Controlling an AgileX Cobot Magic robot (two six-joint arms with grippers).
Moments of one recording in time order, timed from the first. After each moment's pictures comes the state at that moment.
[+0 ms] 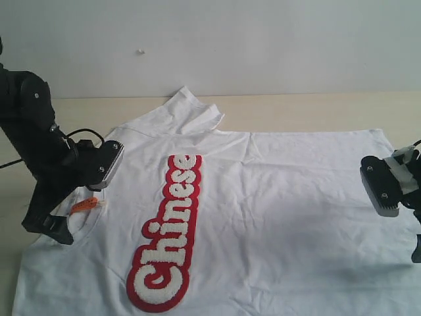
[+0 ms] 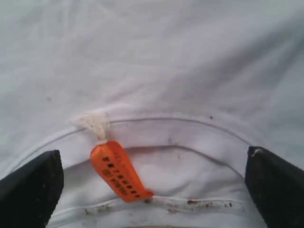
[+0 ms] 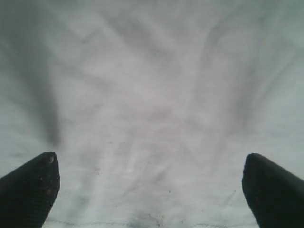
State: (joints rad) left arm -0.28 1.99 -1.21 -0.14 0.83 1.60; right arm -0.16 1.83 -0.94 -0.03 0.73 -1.54
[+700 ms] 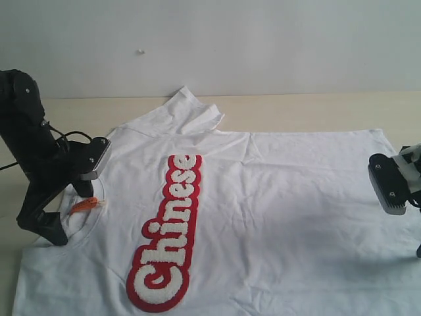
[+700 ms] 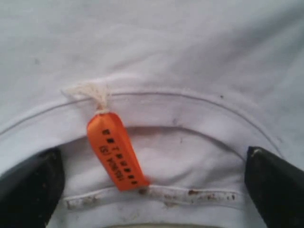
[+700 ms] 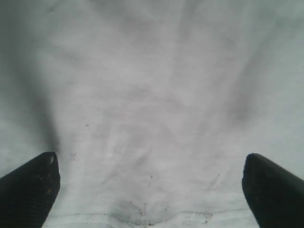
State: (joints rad) left arm -0.18 2.09 -1.30 -0.22 0.94 1.64; right arm -0.20 1.85 -0.94 -0.04 0.68 -1.56
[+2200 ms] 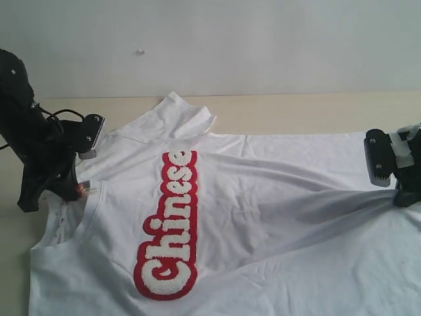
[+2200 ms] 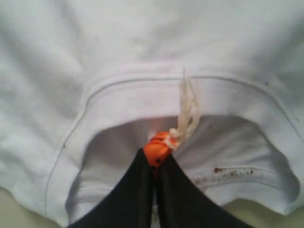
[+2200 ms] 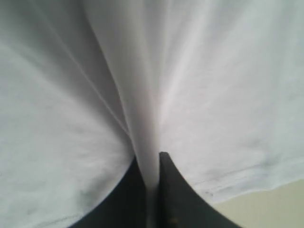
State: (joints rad) left arm -0.18 1.99 -1.30 -0.21 0.90 1.54; right arm -0.20 1.86 -1.01 -0.01 0.65 -1.42
